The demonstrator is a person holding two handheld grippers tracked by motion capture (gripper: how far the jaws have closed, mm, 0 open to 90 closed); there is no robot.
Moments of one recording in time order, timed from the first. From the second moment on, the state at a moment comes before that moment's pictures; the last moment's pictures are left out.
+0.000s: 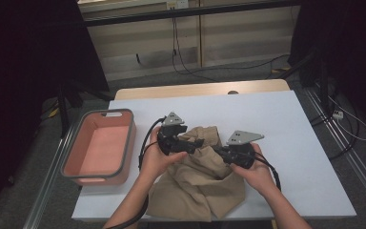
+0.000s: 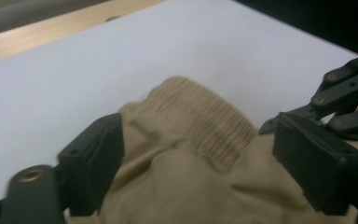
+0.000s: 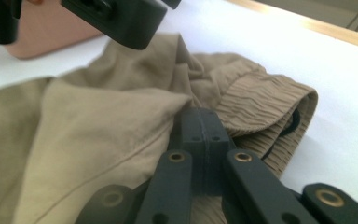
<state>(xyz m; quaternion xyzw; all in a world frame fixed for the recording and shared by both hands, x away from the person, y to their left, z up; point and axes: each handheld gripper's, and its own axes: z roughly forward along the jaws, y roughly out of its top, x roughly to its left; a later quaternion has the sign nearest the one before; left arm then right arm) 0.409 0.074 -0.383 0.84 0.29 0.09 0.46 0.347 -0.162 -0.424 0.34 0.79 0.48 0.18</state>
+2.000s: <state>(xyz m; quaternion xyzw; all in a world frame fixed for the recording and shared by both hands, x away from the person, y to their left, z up) 0.424 0.133 -0.409 0.87 0.33 0.09 0.35 0.364 -0.158 -0.457 0.45 0.78 0.40 0.17</state>
